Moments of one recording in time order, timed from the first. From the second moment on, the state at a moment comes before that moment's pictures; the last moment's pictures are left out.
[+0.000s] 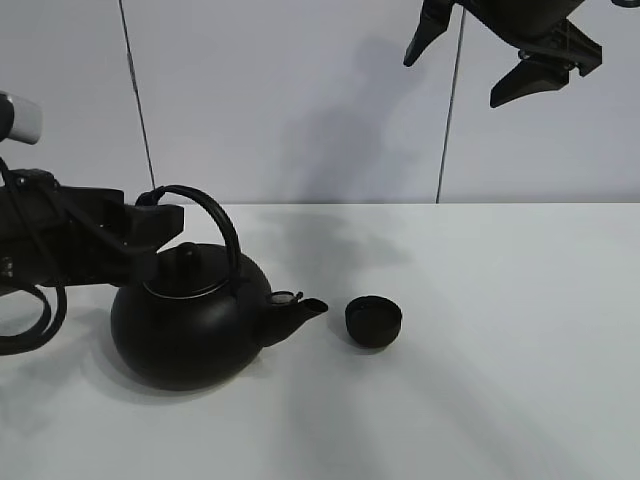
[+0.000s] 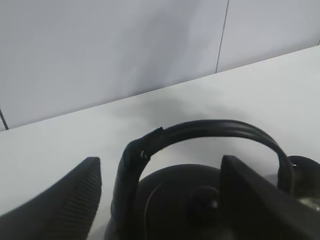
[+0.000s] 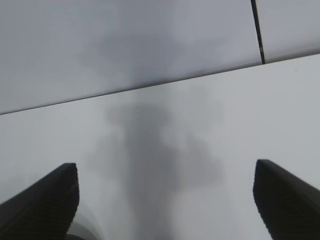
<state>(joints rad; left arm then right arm) -0.45 1.80 -0.37 0.09 -1.14 0.01 0.19 1.77 -1.44 0.29 0.53 0.11</state>
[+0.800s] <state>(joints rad) -0.45 1.24 -0.43 0.14 -0.29 -0.25 0.19 1.77 -1.44 0.29 0.53 0.11</state>
